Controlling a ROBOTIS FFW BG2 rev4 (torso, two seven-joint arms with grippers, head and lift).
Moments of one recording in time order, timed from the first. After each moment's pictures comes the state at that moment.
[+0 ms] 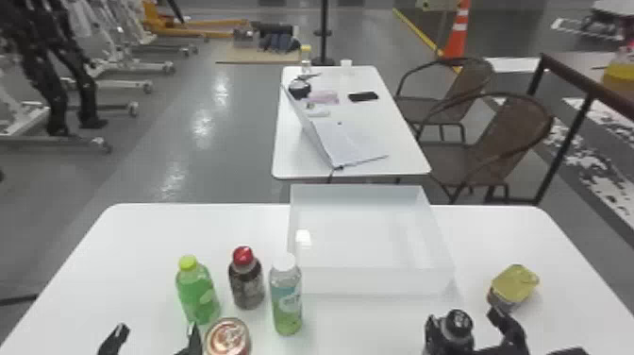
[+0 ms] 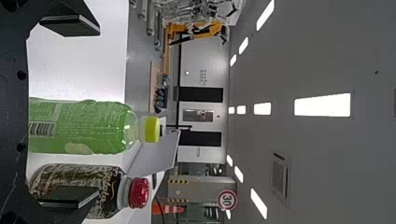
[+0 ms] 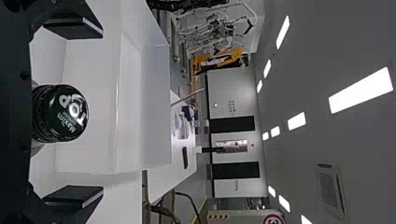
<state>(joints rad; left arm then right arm) 0.36 0.00 0.09 -1.47 0.08 -0.60 -0.10 0.39 -0.29 0.18 -1.76 -0.28 -0.25 0.01</state>
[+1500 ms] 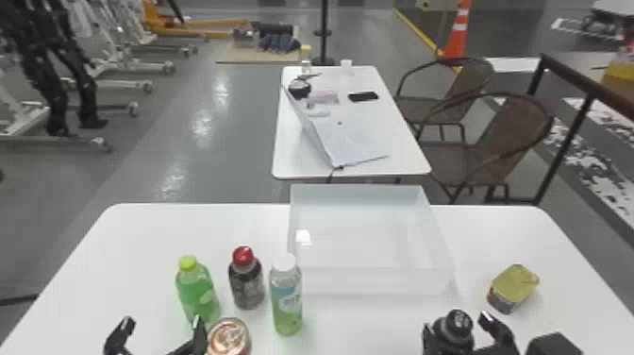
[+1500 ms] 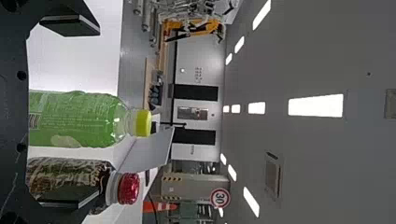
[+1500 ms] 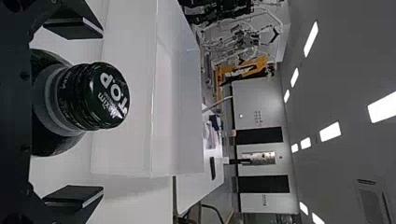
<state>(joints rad) 0.33 0.00 0.07 -1.44 0.10 -0.62 -0.10 0.33 -0.32 0.18 -1.68 -0.33 -0.15 0.10</state>
